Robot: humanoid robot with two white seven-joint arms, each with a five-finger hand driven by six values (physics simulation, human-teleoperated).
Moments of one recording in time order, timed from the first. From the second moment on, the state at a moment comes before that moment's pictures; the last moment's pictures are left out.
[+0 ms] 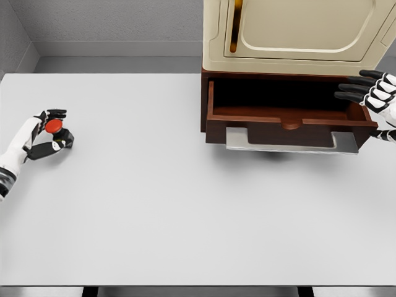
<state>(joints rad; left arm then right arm) -0.14 0.48 0.00 -1.30 -0.01 -0.13 -0.24 -0.03 -1.30 0.22 -1.73 0.41 -0.61 -0.28</state>
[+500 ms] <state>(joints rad) -0.14 0.48 0.00 -1.33 0.00 -0.12 -0.24 -0.01 -1.31 0.22 -1.74 0.41 -0.61 -0.28</state>
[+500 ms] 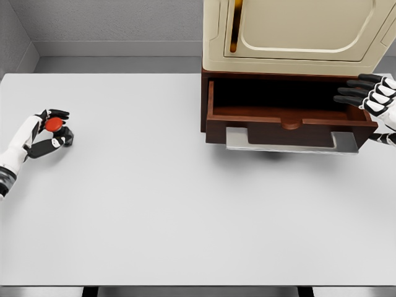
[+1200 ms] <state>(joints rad) -0.14 0.48 0.01 -1.42 -0.02 -0.12 -0.24 -0.01 -1.31 0.22 -1.73 0.41 -0.61 -0.28</state>
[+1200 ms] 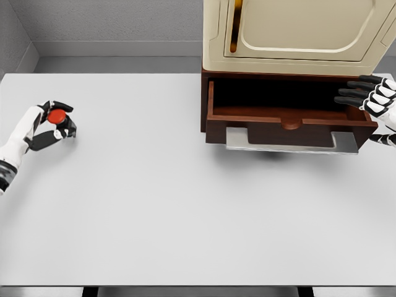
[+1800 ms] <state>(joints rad) -0.17 0.43 0.01 -1.50 -0.26 -0.12 -0.24 -0.01 -1.31 0.22 -1.72 0.41 -0.61 -0.28</state>
